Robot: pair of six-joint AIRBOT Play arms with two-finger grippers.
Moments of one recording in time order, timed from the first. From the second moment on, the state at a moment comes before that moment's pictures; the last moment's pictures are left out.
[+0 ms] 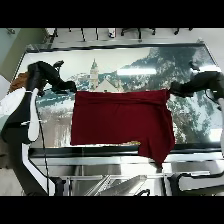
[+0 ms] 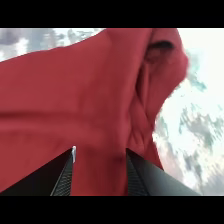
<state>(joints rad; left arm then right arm) -0.01 -1.99 2.05 -1.83 1.48 1.65 -0.25 -1.55 1.42 2.00 -1.14 -1.72</state>
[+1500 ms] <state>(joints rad) 0.16 -1.51 0.87 -2.22 1.26 1.94 -0.68 -1.15 0.44 2.07 -1.38 -1.81</state>
